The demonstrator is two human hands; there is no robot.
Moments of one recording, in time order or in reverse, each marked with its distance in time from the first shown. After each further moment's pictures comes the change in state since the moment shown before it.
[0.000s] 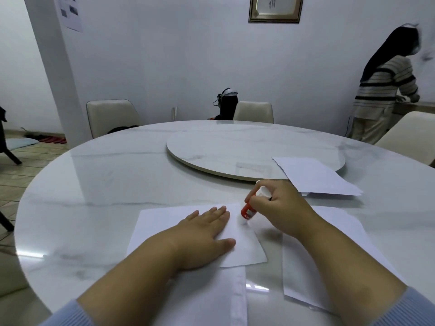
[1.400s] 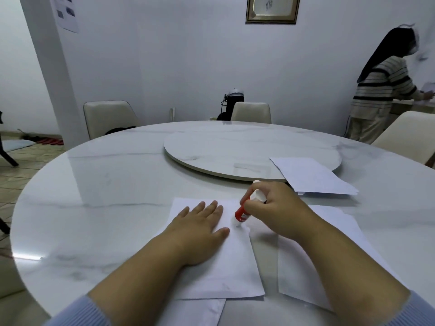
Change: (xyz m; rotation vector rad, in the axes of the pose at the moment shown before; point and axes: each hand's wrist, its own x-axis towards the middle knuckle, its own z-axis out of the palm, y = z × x) left_hand 0.013 -0.005 0.008 0.088 0.127 -0.131; right_hand -0.009 -0.008 -0.003 -0.087 -0.071 0.032
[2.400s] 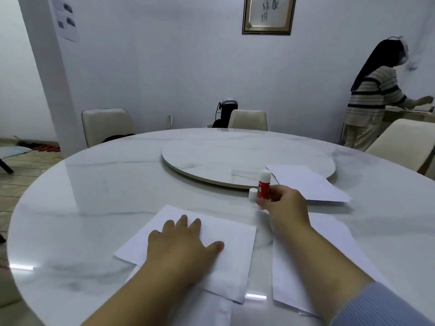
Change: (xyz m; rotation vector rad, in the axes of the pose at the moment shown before) left_hand -0.030 0.017 -0.005 0.034 0.135 -0.365; right_hand 0.031 0.049 0.008 0.262 0.451 0.228
